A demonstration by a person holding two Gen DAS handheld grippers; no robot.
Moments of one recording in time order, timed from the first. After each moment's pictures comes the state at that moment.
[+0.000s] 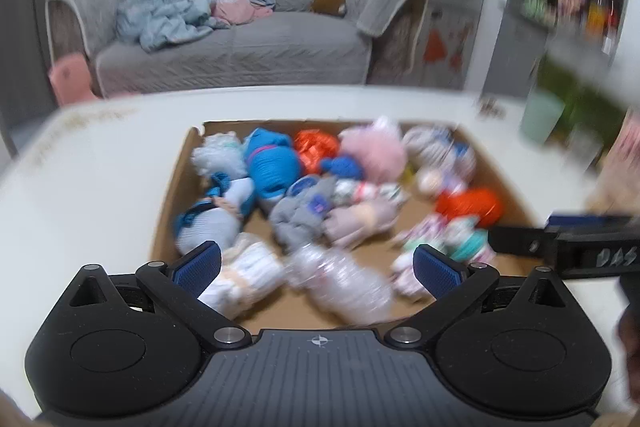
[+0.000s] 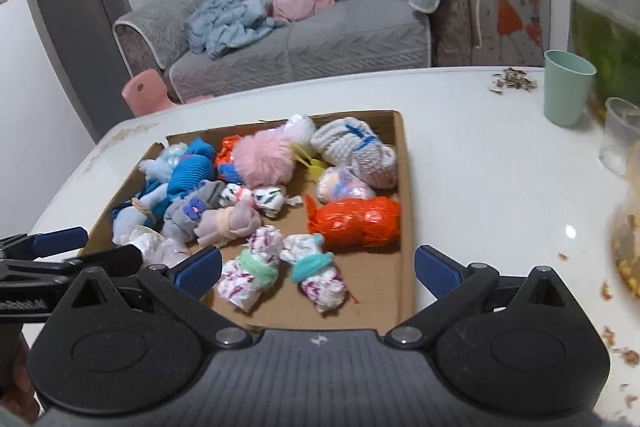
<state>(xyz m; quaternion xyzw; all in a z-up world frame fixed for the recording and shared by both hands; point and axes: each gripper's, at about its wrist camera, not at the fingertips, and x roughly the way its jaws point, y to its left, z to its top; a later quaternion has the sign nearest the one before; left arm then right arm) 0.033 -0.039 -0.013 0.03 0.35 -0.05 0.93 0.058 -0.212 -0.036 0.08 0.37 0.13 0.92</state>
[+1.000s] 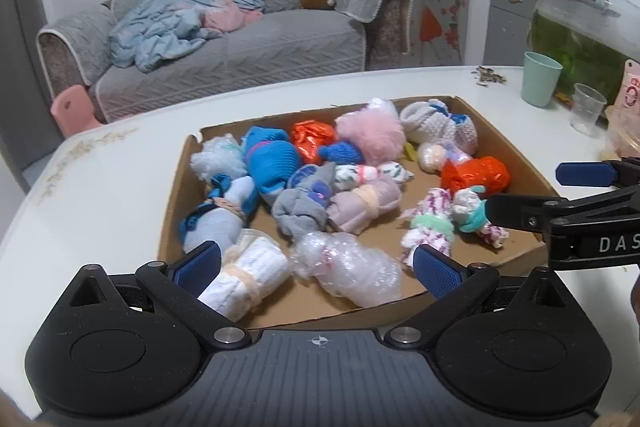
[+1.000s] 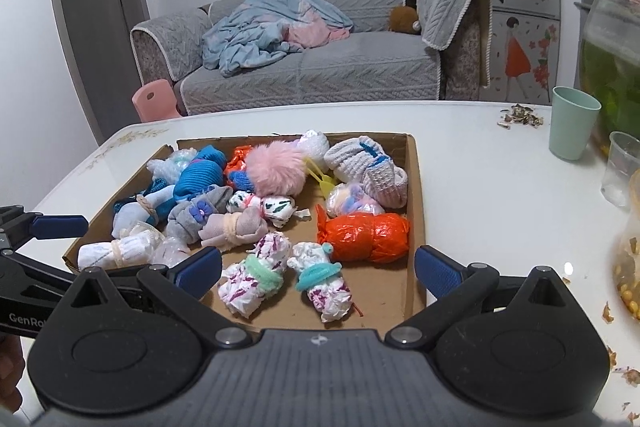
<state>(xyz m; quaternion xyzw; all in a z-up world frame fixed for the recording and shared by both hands) 0.026 -0.048 -0.015 0.07 0.35 -0.05 0.93 0.046 -0.205 -0.036 0.04 0.32 0.13 0.94</state>
